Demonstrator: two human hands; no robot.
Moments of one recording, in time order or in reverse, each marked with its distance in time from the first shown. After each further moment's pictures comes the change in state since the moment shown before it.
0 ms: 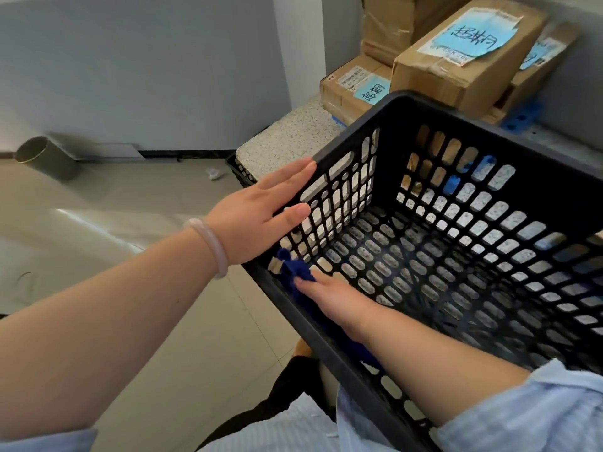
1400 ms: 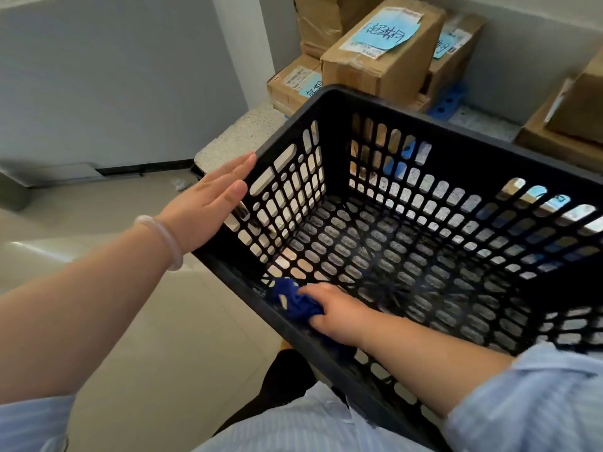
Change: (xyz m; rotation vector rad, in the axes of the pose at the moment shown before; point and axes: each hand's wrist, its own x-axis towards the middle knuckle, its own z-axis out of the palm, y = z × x) left_hand -0.002 0.003 0.001 -0.183 0.027 -0.063; right_hand -0.062 0.042 -0.024 -0.692 0.103 -0.040
